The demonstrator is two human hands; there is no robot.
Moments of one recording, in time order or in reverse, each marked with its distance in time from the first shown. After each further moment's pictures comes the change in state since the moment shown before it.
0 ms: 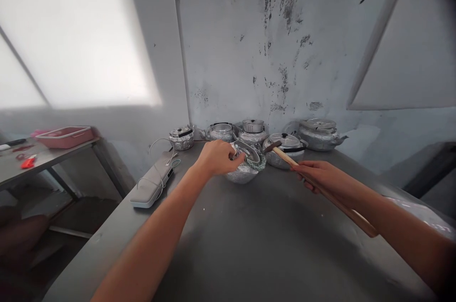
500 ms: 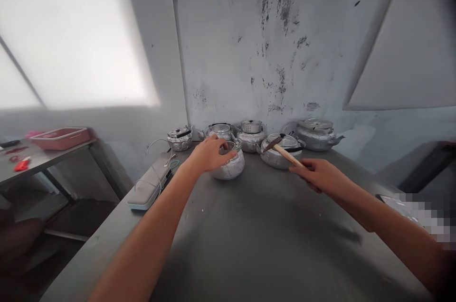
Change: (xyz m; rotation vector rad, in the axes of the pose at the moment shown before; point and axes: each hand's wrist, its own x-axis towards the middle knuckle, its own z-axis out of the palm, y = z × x) left_hand 0.000 -0.027 -0.008 -0.115 -0.111 -0.105; right_hand 0.021 0.025 -0.009 -0.194 0.124 -0.073
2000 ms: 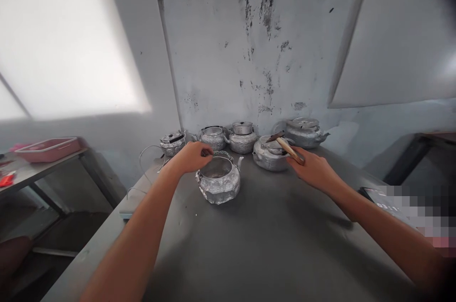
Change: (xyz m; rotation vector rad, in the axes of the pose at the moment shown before) left_hand 0.001 -0.021 -0.014 -0.072 -0.120 0.006; right_hand 0.017 0.015 -0.010 -0.307 0.263 -0.052
